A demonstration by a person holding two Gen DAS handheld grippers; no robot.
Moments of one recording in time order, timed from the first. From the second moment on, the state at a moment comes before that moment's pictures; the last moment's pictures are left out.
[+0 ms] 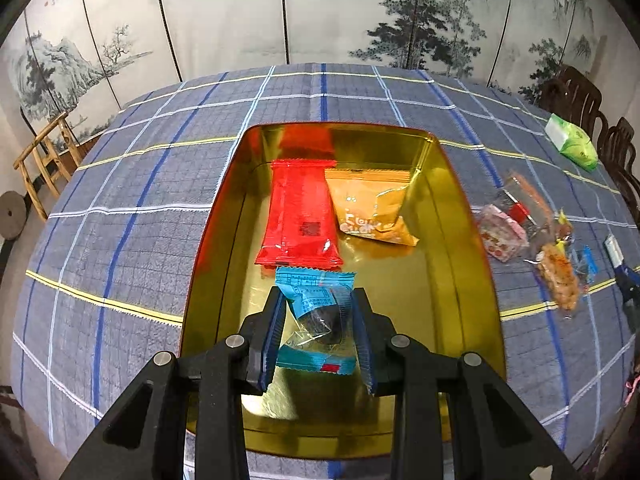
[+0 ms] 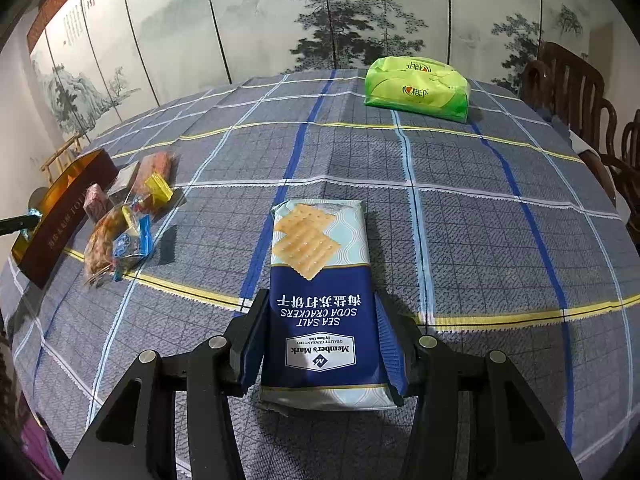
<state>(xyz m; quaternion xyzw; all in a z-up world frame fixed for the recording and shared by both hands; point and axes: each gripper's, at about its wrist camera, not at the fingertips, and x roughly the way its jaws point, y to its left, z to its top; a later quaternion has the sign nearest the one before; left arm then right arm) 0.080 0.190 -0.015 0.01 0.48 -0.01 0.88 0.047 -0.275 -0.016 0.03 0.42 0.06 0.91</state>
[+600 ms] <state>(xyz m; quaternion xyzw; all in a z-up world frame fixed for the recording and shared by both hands) 0.089 0.197 -0.035 0.04 0.49 0.02 0.87 0.048 -0.272 -0.016 0.02 0.42 0.06 0.91</state>
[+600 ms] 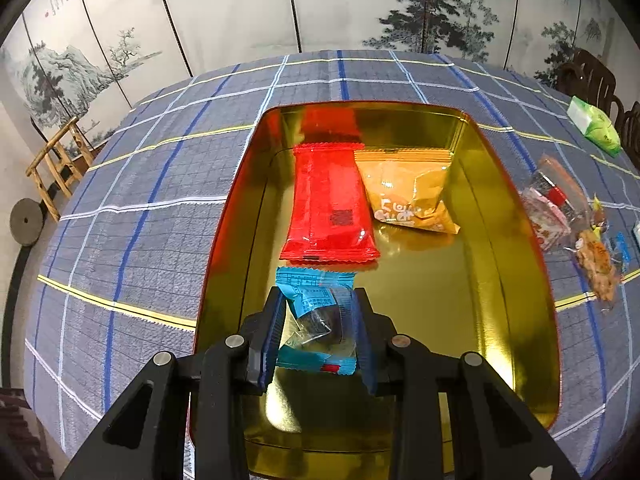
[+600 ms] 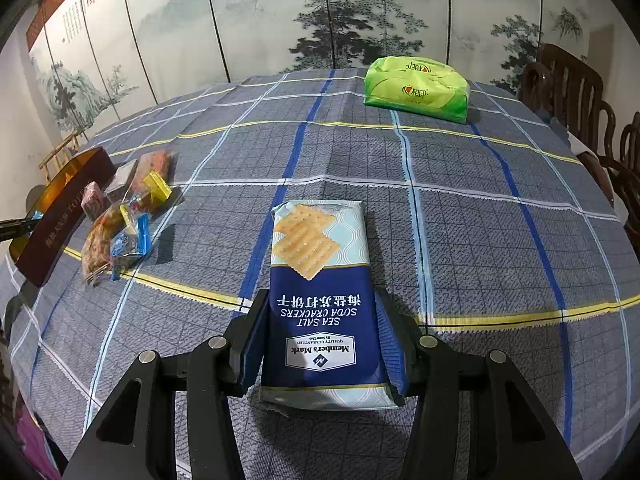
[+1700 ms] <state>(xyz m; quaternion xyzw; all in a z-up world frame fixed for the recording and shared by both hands) 0.011 0.154 0.033 0.06 0.42 0.06 0.90 0.038 -0.286 -0.009 0.09 0.45 0.07 0.89</state>
